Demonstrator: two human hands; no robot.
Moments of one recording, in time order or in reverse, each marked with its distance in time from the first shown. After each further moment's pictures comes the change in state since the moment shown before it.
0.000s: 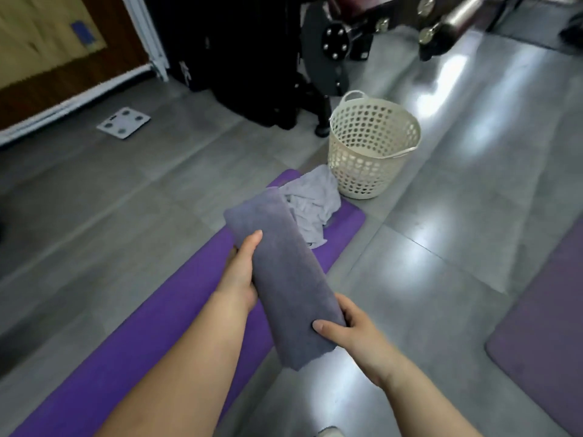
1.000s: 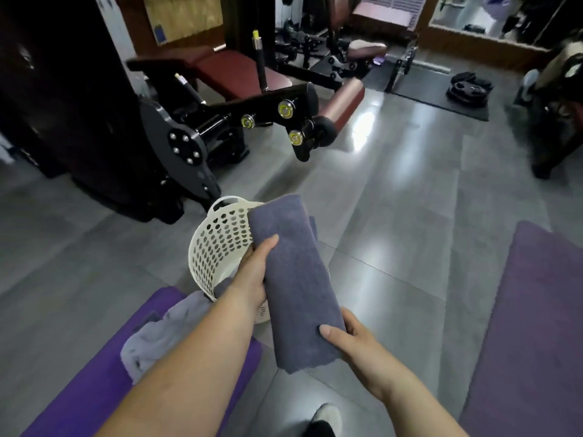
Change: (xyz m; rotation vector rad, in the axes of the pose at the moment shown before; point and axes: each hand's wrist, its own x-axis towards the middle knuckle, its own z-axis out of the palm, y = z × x) left_hand 0.372 0.036 0.617 0.098 -0.245 -0.051; right_hand 0.269 -0.296 -0.532 0.095 0.177 -0.095
